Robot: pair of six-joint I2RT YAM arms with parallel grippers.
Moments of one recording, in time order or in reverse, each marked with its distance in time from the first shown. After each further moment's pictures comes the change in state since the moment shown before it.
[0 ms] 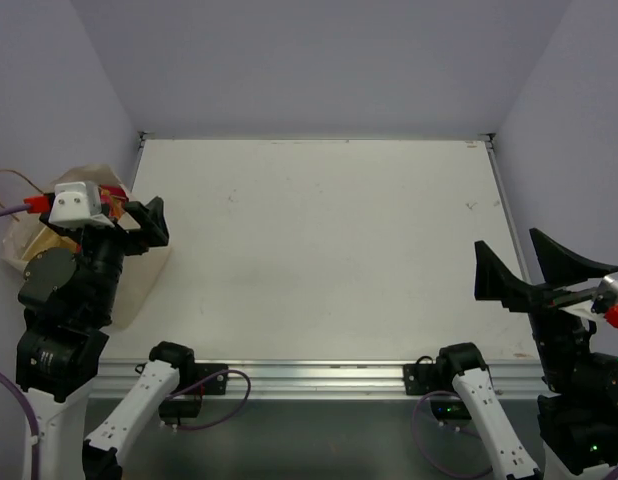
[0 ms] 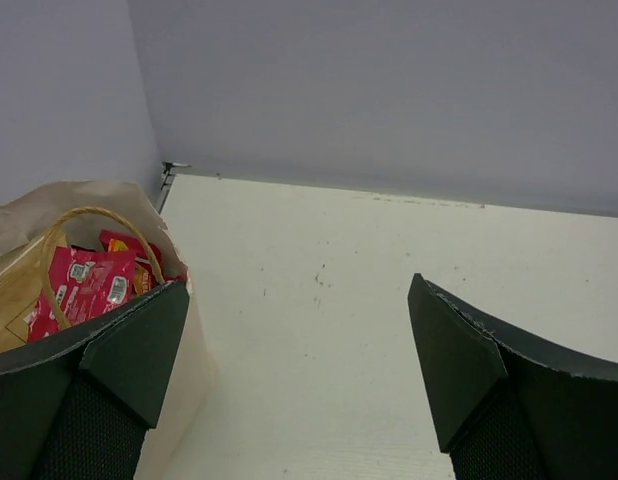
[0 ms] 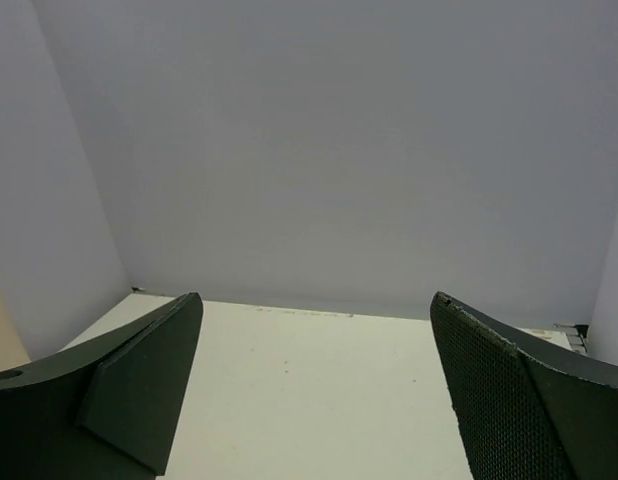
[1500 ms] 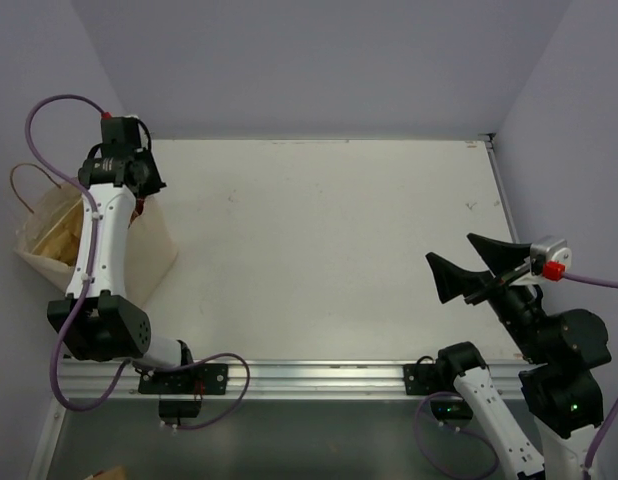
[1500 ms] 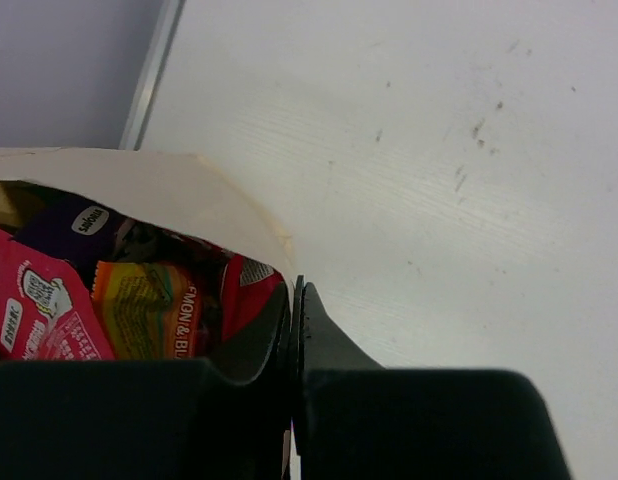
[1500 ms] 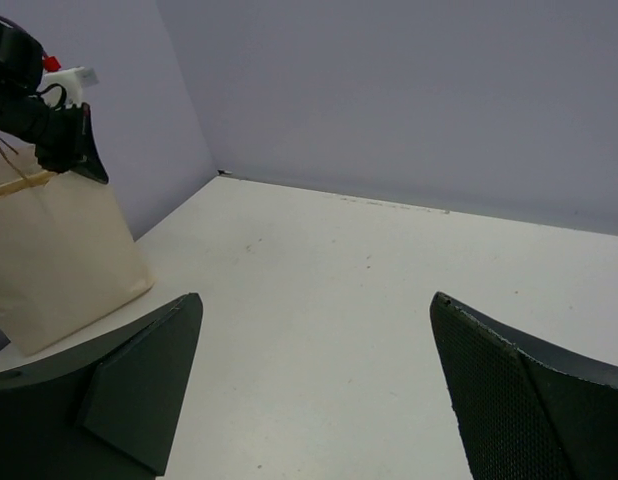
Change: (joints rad) left arm 0.401 0.882 0.253 -0.203 0.127 -0.068; right arm 0.096 0.012 -0.174 -0.048 -0.153 0.081
